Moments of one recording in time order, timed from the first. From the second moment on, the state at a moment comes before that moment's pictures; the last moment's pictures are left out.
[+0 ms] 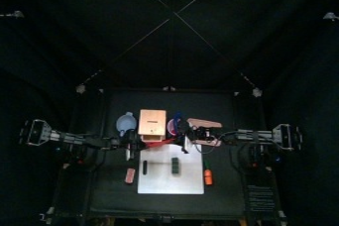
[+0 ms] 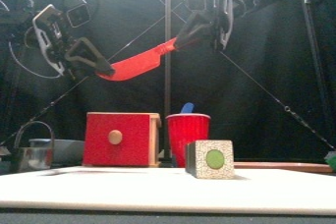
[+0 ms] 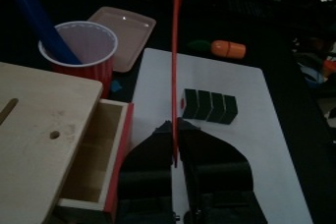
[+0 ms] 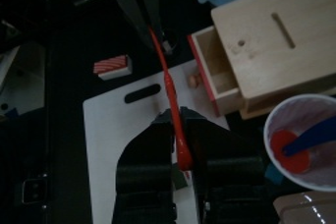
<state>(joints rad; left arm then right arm) 0.02 -0.44 1.12 -0.17 -0.38 0.00 -0.15 -0.24 0.53 0.36 0.30 -0.07</state>
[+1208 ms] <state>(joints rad) -0.11 -0.37 1.07 -0.16 -0.26 0.00 -0.05 -0.05 0.52 0.32 0.64 -0.07</state>
